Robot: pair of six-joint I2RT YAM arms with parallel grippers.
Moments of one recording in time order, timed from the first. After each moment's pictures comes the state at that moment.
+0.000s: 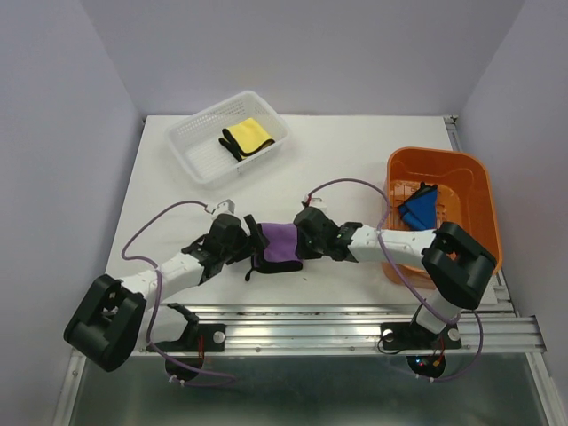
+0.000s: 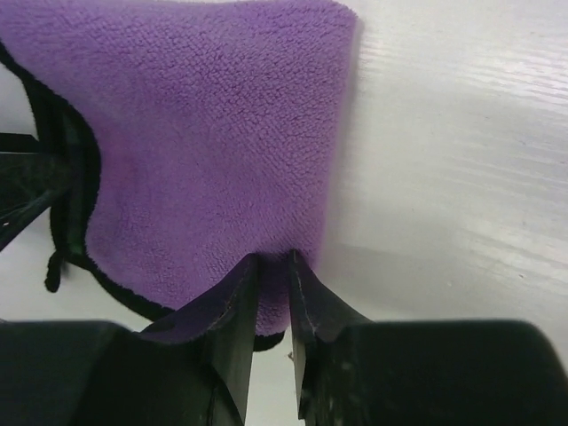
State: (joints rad) left arm -0.56 1.17 0.40 0.02 -0.07 -0.87; right arm 0.94 1.61 0.92 -0.20 0.21 0.77
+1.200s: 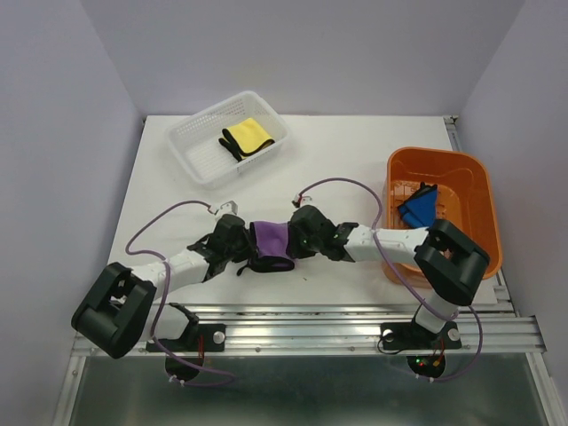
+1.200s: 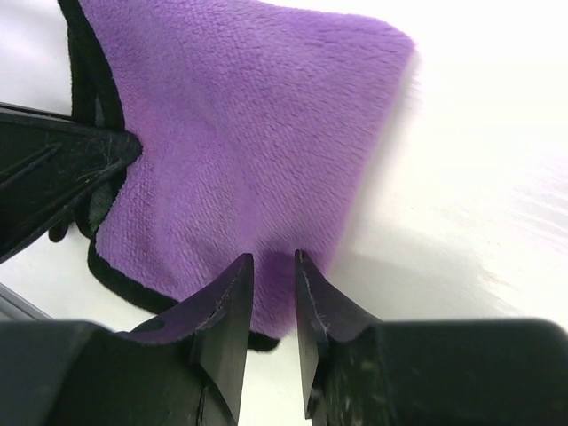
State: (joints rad) left arm -0.57 1.26 0.41 0.06 -0.09 -0.85; right arm 0.94 1.70 0.94 -0.07 0.10 0.68
